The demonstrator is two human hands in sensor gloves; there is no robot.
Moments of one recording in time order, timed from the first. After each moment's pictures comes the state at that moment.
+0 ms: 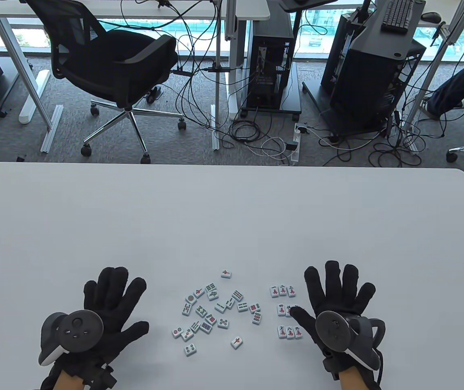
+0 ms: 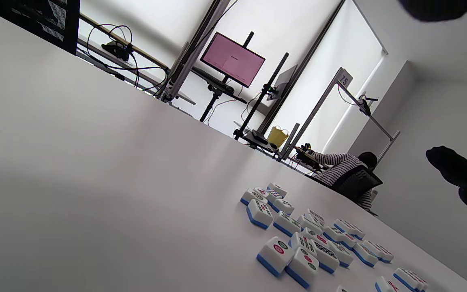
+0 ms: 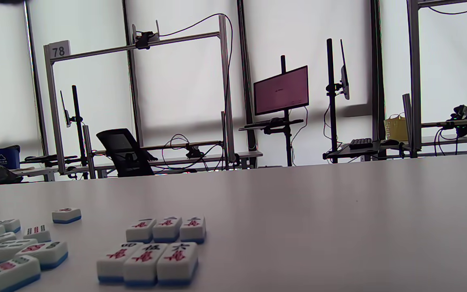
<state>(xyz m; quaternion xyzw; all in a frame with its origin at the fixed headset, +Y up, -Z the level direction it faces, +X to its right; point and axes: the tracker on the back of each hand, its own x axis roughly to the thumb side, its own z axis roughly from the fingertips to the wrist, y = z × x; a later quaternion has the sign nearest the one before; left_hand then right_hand) -0.268 -0.725 -0.219 0.02 -0.19 0.27 0.94 0.208 -0.709 -0.245 0.10 -0.12 0.99 0.08</state>
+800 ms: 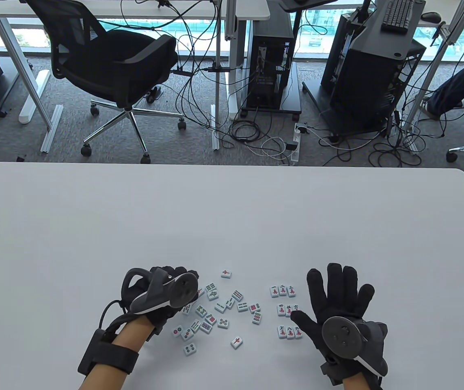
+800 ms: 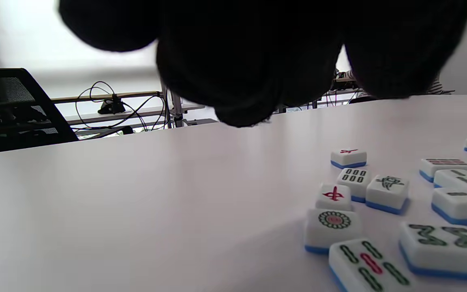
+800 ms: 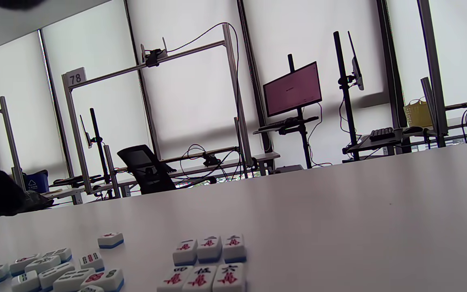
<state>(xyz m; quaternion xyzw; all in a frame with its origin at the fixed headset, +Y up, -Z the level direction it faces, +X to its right) -0.137 -0.715 -0.314 0.02 -0.17 -0.06 0.98 0.210 -0.696 -0.236 0.12 -0.12 0.98 0.14</state>
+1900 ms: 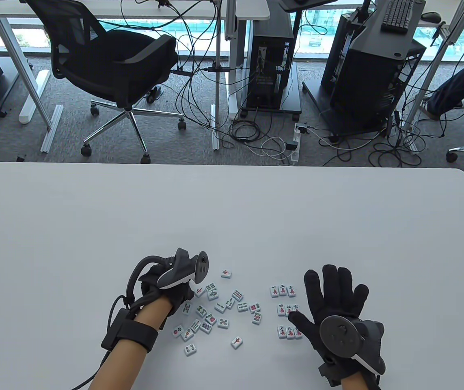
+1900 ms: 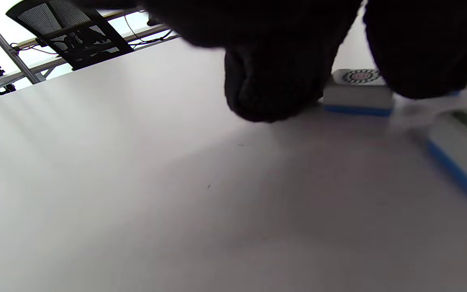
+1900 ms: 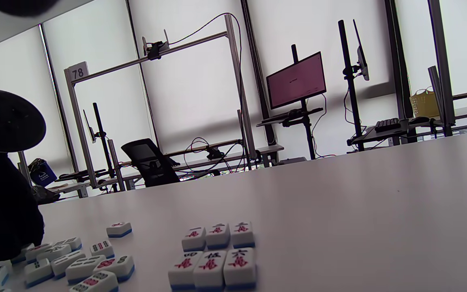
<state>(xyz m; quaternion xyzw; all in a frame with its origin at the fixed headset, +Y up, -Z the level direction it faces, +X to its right) -0.128 -0.750 -0.355 -0.17 -0.06 -0.15 0.97 0.205 -0.700 -0.236 0.13 -0.10 0.98 0.14</state>
